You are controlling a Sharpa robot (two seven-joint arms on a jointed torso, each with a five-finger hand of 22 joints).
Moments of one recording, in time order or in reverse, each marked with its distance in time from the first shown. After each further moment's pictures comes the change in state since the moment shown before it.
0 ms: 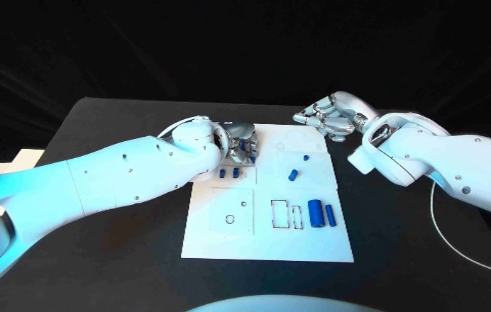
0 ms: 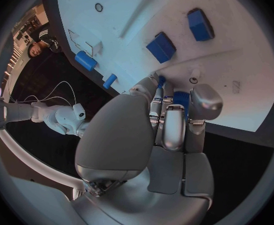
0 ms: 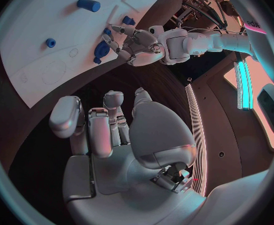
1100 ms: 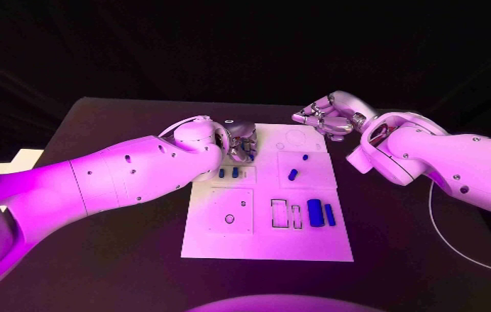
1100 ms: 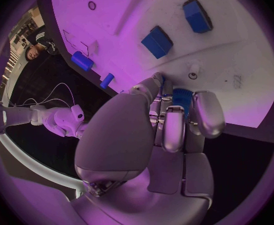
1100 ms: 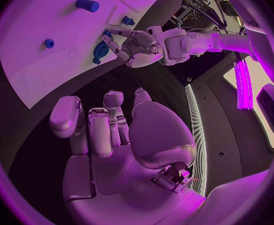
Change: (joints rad) left arm -0.005 0.010 0.004 -0.010 -0.036 -0.022 -0.003; left_hand 0.040 0.018 0.154 -0.078 -0.028 0.093 0.015 -0.014 -0.034 0.123 -0.001 -0.061 -0.020 0.003 -0.003 0.028 0.017 -0.016 0.014 -0.007 0.163 0.082; right arm -0.001 0.004 0.000 0.000 0.000 0.001 0.001; right_hand 0.005 0.005 -0.003 0.003 0.000 0.000 0.000 0.000 0.000 0.000 0.000 0.000 0.002 0.000 0.000 0.000 0.001 0.000 0.000 0.000 0.000 0.000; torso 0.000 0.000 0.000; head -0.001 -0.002
